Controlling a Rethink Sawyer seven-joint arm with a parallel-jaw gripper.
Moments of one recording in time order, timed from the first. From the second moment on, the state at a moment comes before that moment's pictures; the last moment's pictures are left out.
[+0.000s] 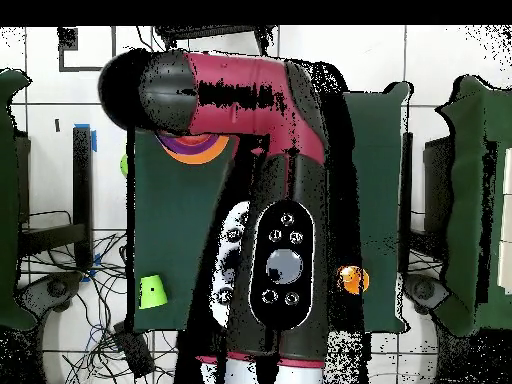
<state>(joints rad) -0.03 -0.67 -0.11 1.06 0.04 0.89 2.03</state>
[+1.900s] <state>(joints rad) -0.49 -0.80 0.18 1.39 -0.14 0.68 1.93</state>
